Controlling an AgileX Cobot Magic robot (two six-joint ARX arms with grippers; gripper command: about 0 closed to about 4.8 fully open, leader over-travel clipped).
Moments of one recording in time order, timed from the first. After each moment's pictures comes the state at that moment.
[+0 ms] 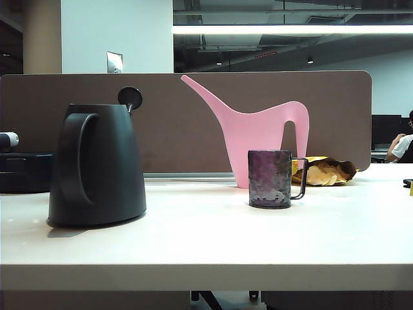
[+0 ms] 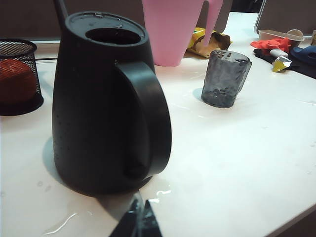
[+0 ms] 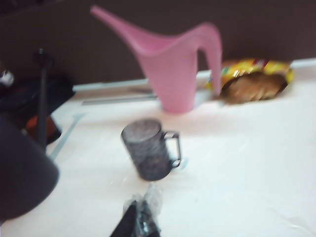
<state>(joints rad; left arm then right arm) -0.04 0.01 0.01 -0.11 0.49 -0.02 0.02 0.24 0.38 -0.20 -0.31 0.22</state>
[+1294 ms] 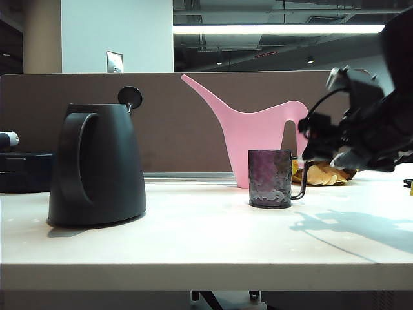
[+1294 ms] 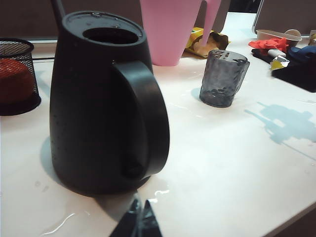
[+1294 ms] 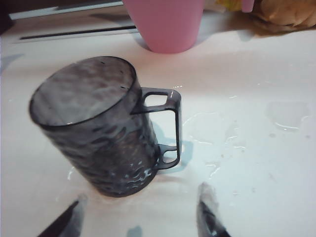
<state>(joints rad) -0.04 0.01 0.01 -0.11 0.50 -0.02 0.31 1.59 0.53 0.79 0.00 0.22</state>
